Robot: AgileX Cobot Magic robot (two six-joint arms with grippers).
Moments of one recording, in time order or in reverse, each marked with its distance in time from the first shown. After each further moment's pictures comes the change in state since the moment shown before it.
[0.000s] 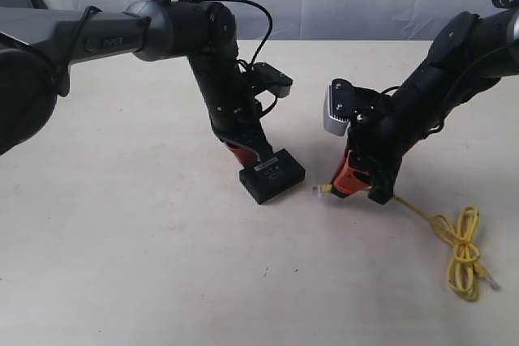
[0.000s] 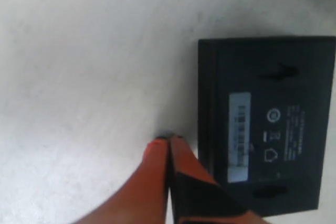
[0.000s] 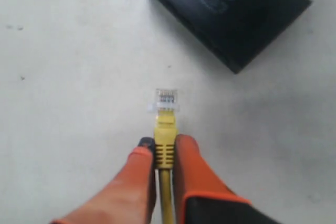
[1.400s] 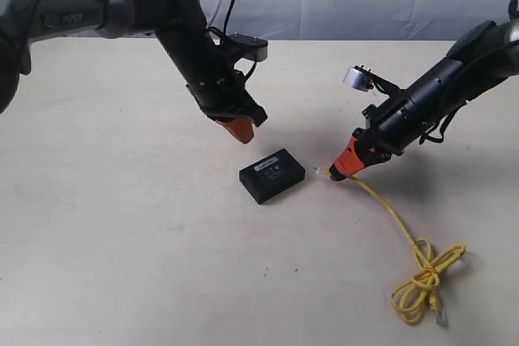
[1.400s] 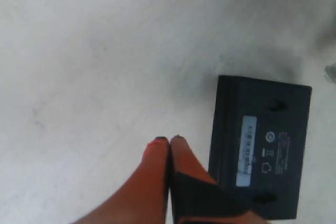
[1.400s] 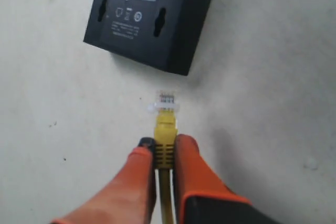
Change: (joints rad) left arm 0.098 -0.043 0.011 -0.172 -0.038 -0.013; right arm -0.160 0.225 -0.198 0.194 0.260 0.363
